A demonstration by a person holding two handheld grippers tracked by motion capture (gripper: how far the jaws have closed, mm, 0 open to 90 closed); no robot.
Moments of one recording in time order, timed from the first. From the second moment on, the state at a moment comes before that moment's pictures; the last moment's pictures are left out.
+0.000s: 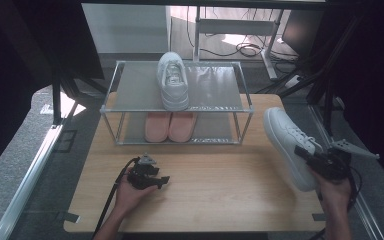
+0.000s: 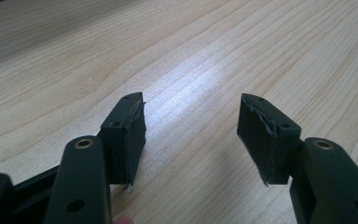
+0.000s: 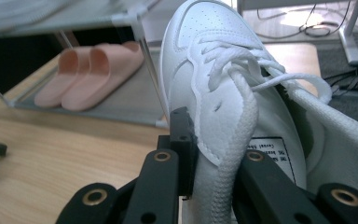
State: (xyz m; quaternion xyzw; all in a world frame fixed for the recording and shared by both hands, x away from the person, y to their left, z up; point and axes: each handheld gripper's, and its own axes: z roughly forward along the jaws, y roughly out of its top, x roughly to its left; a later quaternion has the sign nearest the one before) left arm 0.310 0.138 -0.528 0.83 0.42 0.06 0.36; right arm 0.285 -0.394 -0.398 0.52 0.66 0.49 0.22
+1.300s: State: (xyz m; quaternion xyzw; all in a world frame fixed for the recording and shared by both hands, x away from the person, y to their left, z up) left arm 0.310 0.136 -0.530 0.83 0.42 0.06 0.36; right arm 0.302 -0.353 -0.307 0.47 0.62 0.57 0.27
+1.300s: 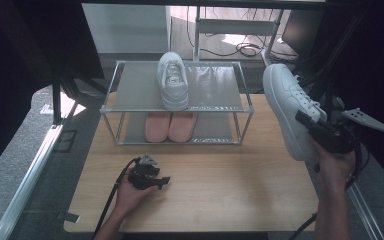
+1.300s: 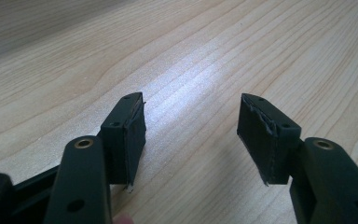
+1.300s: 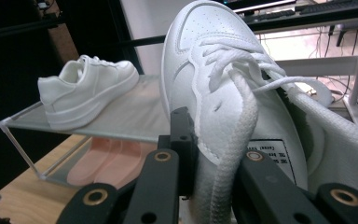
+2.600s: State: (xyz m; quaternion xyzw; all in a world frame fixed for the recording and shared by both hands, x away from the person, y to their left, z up) left arm 0.310 0.140 -0.528 0.83 0.42 0.05 0.36; right arm 0.381 -0.269 -0.274 0.46 0.62 0.58 0.25
